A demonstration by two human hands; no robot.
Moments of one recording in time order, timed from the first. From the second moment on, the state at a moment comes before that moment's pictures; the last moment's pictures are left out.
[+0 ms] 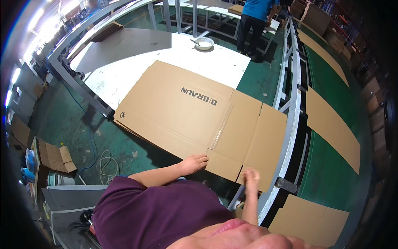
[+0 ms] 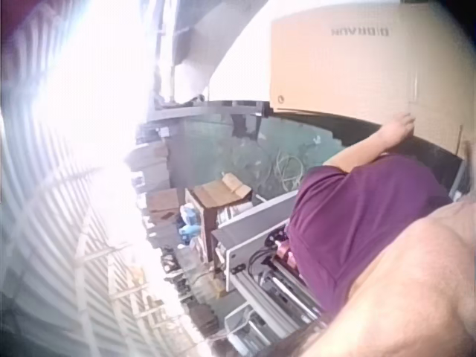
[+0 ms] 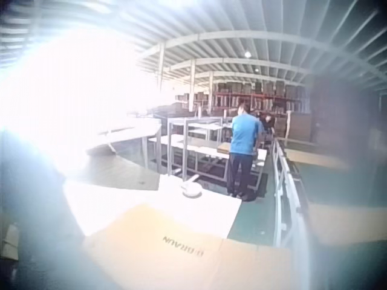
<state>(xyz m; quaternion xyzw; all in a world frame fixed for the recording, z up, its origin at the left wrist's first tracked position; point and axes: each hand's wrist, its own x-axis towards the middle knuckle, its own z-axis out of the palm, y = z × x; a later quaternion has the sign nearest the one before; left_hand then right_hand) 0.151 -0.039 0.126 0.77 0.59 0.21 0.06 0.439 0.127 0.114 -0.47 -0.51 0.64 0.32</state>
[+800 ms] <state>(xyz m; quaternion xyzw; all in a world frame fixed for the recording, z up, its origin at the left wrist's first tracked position) 0.126 -0.032 0.114 0.78 0.54 0.30 0.10 0.197 0.107 0.117 -0.39 -0.92 -0.04 -0.02</state>
